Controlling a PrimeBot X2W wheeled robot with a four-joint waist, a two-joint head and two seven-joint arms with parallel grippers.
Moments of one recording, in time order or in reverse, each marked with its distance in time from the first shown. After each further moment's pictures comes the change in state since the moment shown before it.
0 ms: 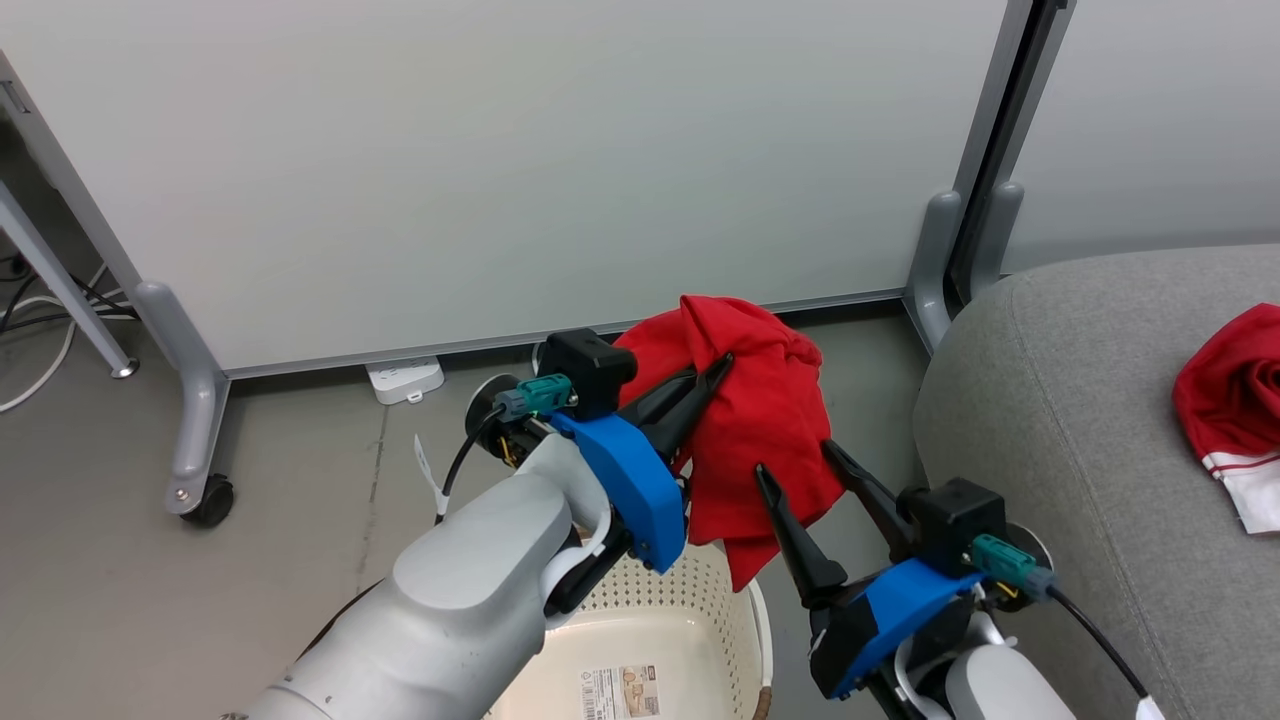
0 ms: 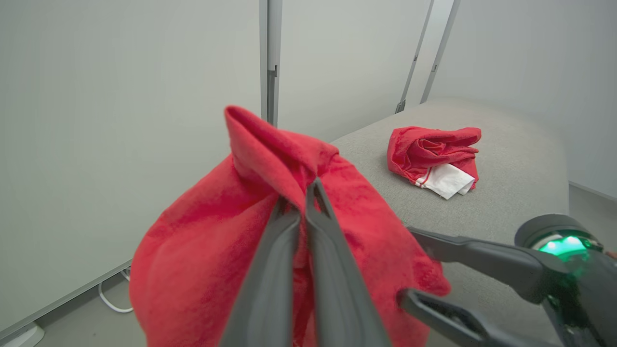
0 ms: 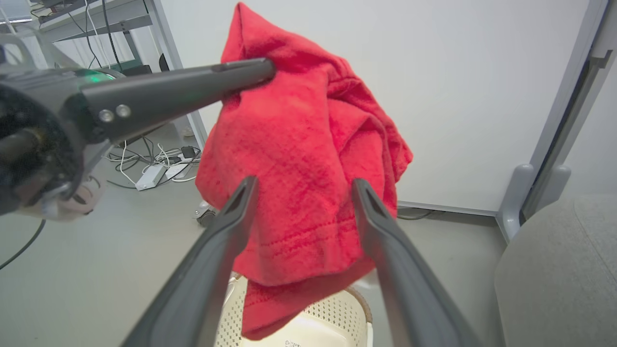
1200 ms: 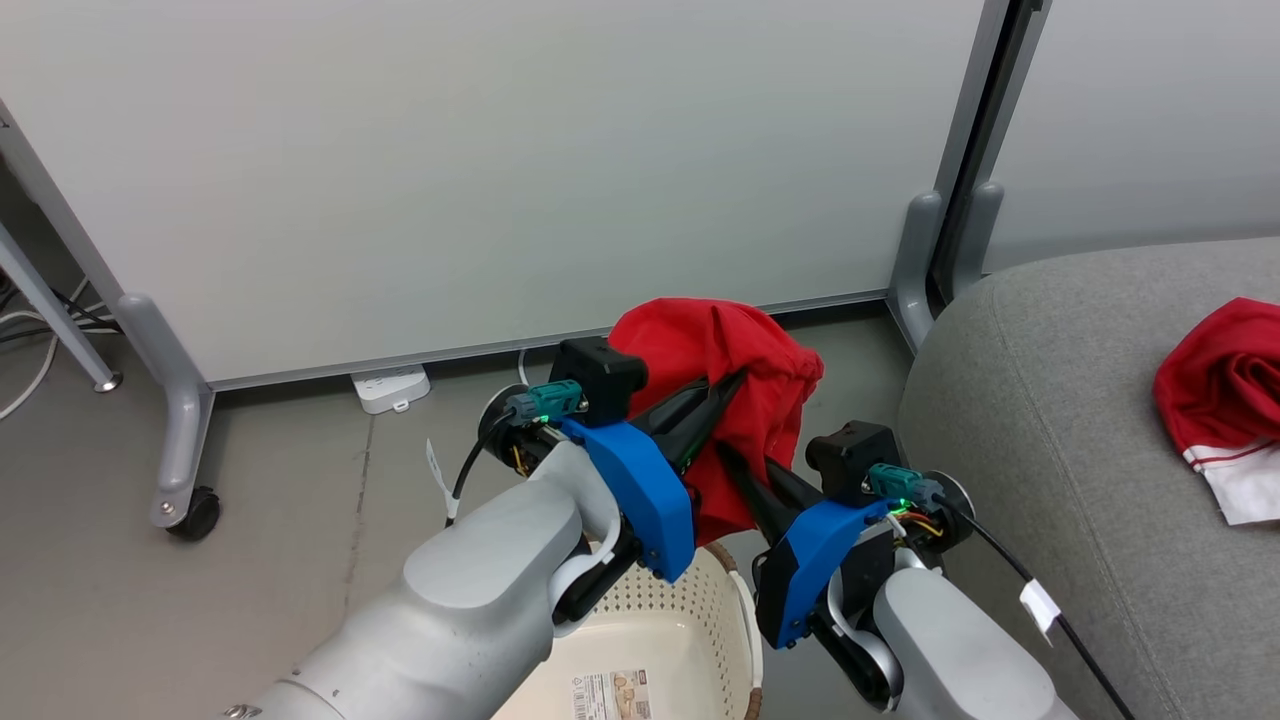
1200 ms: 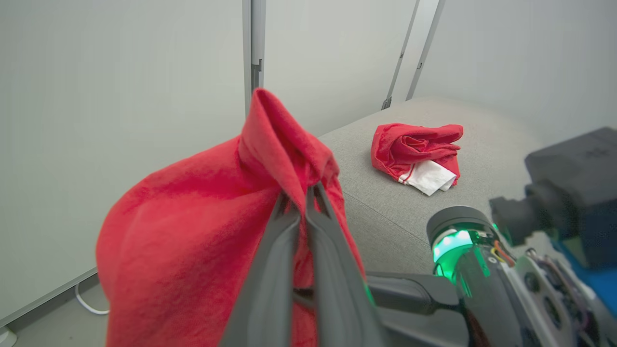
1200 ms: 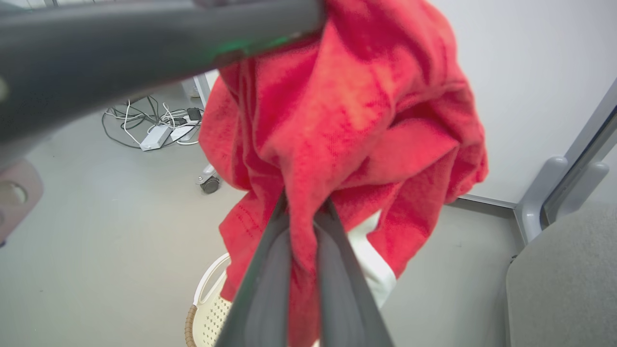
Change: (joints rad) left arm -0.022 -0.003 -0.093 0.008 -0.098 0.000 -0.019; right arm -0.296 -0.001 0.195 0.435 0.109 0.000 -0.045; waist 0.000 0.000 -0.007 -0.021
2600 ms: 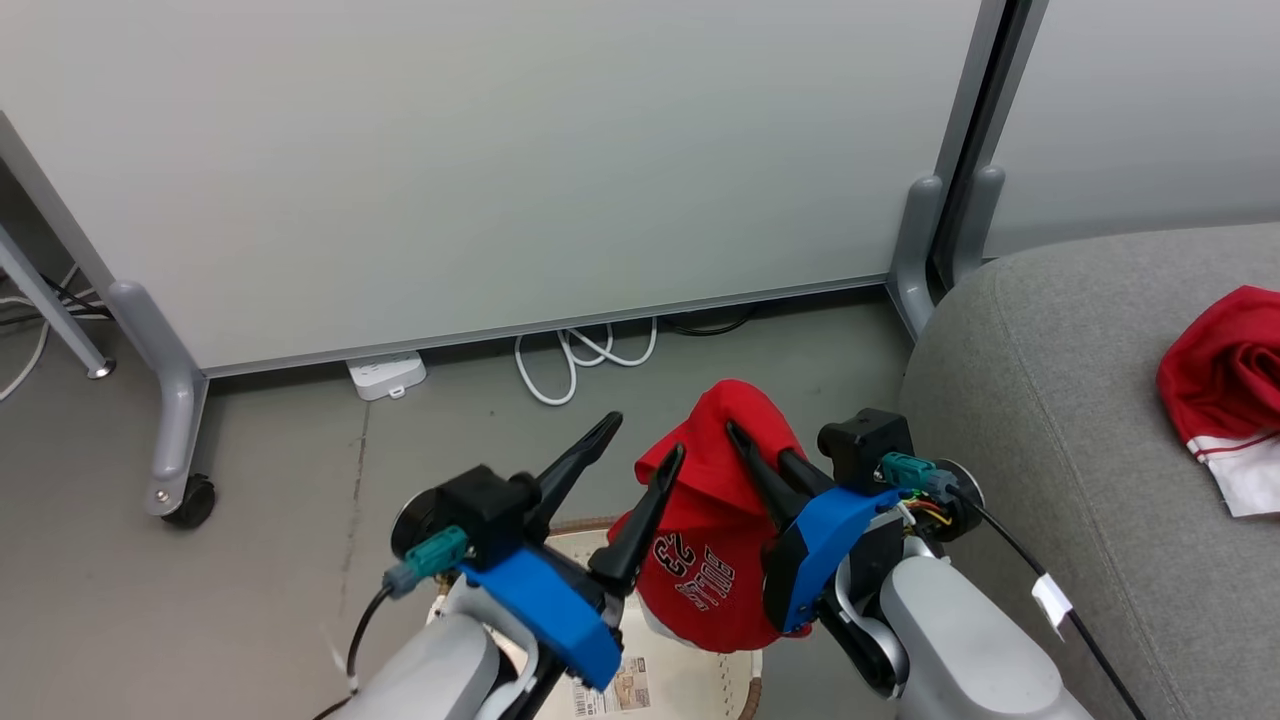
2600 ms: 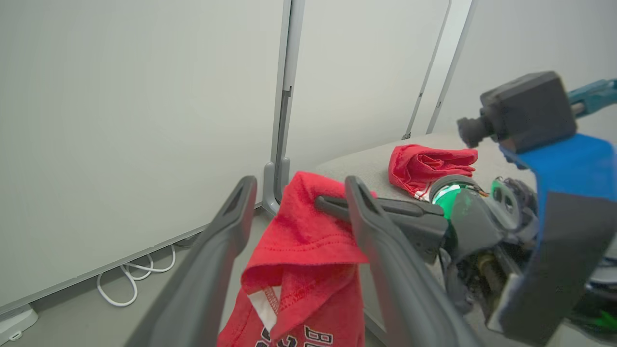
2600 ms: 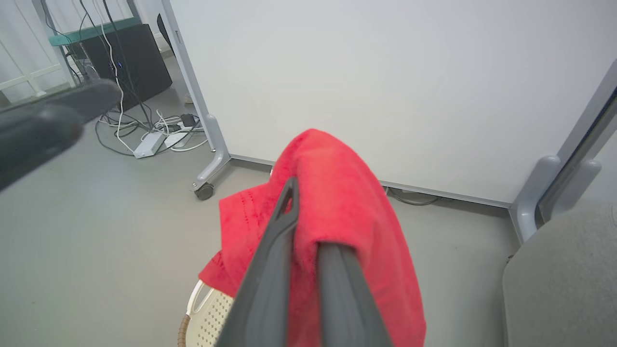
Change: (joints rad) left arm 0.395 0.102 0.450 -0.355 0.408 0.011 -0.004; right arm -0.019 0.000 -0.011 0.015 0.004 0.000 -0.027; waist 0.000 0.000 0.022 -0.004
